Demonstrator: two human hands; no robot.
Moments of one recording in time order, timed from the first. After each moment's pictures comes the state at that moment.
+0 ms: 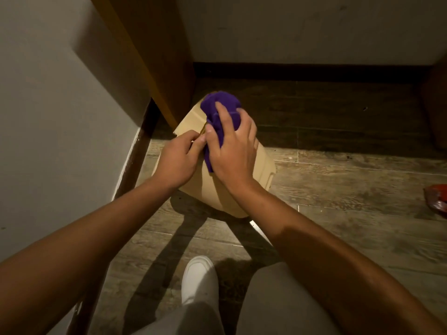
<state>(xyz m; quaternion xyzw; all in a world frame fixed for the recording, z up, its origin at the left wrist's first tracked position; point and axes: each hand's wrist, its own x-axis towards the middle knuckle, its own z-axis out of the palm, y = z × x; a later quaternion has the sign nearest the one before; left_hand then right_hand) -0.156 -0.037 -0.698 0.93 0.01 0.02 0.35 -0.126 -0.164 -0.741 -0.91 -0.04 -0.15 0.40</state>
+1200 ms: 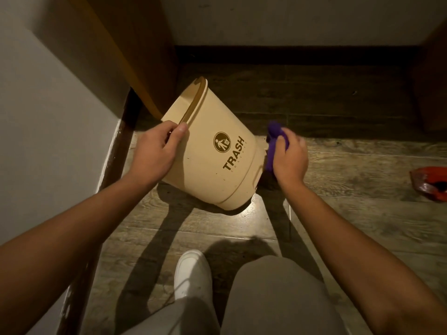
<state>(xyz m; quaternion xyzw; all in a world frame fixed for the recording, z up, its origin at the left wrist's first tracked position) -0.154 -0.025 -0.709 0.93 0.02 0.03 0.37 -0.112 -0.298 -0.833 -0.89 0.21 -0.05 0.39</state>
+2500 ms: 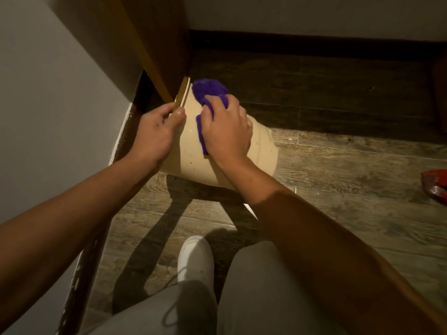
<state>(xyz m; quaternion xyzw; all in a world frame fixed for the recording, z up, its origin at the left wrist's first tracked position) -0.161 -0.012 -0.699 0.83 0.15 -0.03 0.54 -0.121 -0.149 -0.746 -0.94 -0.03 -0.07 0.33</state>
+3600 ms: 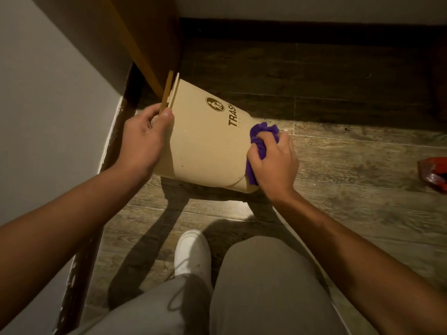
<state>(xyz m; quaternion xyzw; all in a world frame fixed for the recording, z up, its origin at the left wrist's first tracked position) -0.184 -0.019 -0.703 0.82 0.21 0.00 0.54 -0.178 -0.266 -0.808 -0.95 0.02 -0.08 0.30</state>
